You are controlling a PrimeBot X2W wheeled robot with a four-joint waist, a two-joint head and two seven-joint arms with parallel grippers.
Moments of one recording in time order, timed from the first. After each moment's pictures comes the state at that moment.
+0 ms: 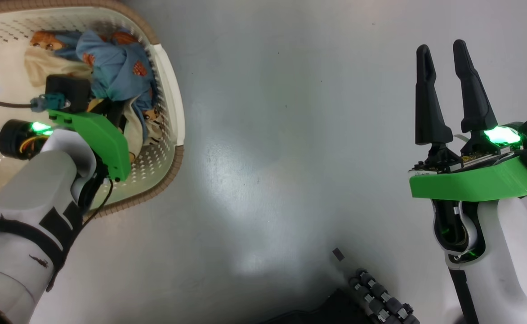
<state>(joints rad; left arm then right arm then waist) -1.18 0.32 -1.24 1.17 -1.12 -0.13 -0.17 -0.44 -0.05 0.09 0.03 0.44 0.13 -0.26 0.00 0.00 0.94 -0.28</state>
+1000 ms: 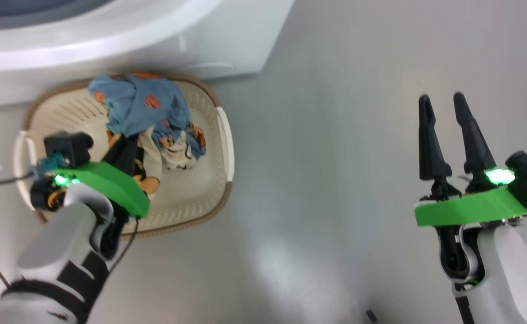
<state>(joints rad) -0.91 0.31 -0.83 0.98 -0.99 -0.13 -0.25 -0.35 -0.05 0.05 0.11 0.40 0.13 -0.26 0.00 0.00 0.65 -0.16</state>
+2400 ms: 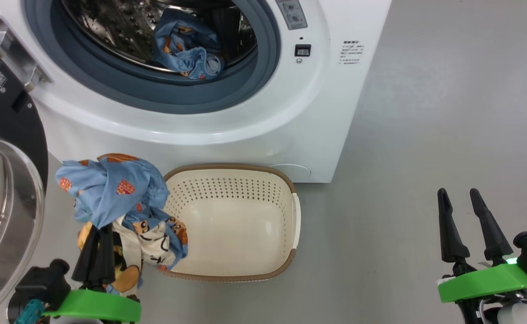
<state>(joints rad) -0.15 0.12 -0.04 0.27 -0.33 -0.13 -0.25 -0.06 -0.11 -0.01 0.15 0.40 0.13 -0.26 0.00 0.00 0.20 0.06</state>
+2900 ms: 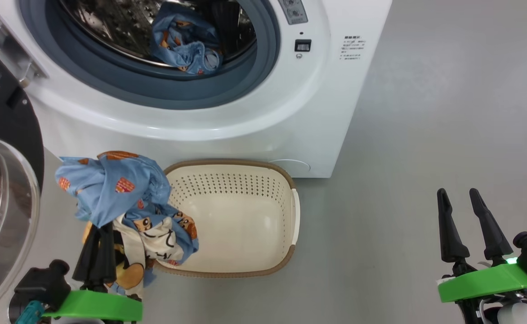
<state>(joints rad) -0.14 0.10 -0.03 0.24 -0.32 -0.13 -0.25 -0.05 -0.11 -0.01 0.15 0.40 0.13 -0.26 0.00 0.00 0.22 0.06</state>
